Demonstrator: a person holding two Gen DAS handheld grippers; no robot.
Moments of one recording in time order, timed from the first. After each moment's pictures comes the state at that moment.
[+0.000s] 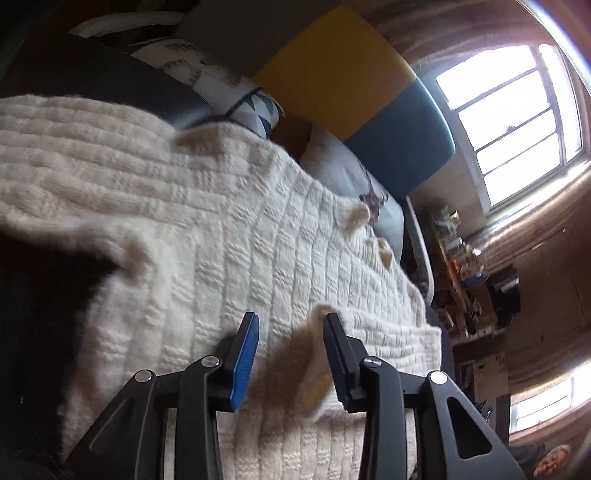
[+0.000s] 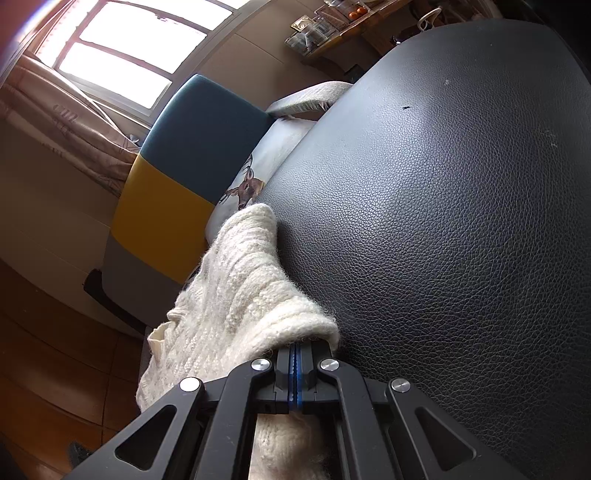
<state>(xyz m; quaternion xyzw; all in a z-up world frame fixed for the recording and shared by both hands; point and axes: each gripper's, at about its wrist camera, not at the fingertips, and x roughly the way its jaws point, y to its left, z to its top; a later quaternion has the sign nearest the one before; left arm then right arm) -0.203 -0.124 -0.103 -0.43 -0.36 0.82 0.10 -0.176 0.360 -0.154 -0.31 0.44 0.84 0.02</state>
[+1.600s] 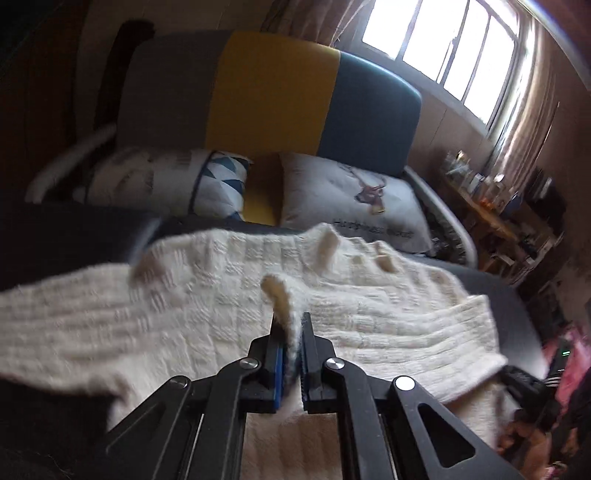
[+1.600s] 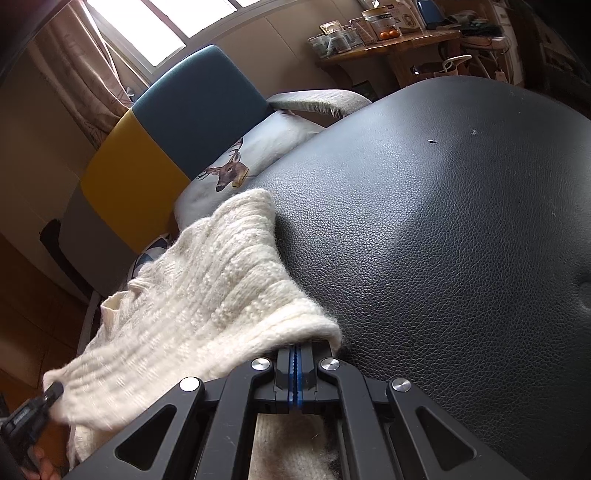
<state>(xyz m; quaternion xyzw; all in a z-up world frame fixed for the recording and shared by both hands) -0.236 -0.062 -0.053 -0.41 -0.09 0.90 0.07 -0.188 0.335 -0.134 -0.36 0.31 0.88 0.07</state>
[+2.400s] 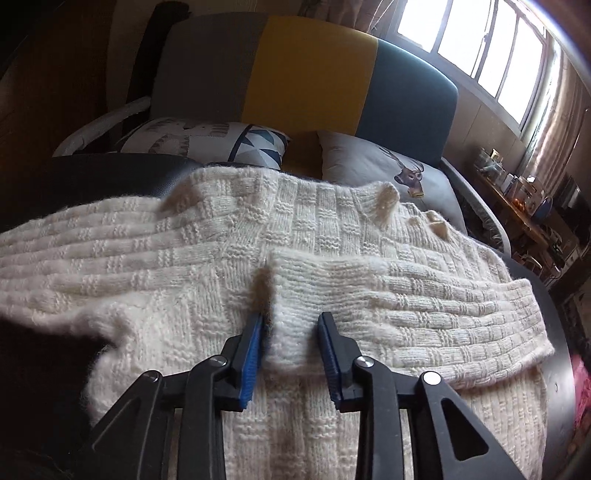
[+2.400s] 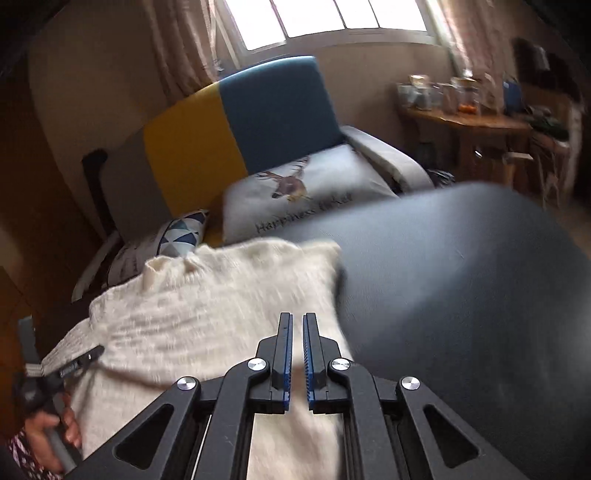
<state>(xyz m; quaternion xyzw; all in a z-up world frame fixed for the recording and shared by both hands) -0.213 -0.069 -0.098 -0.42 -0.11 0.90 0.02 -0.185 0.306 -0.050 -0.35 0.13 0.93 -0.01</state>
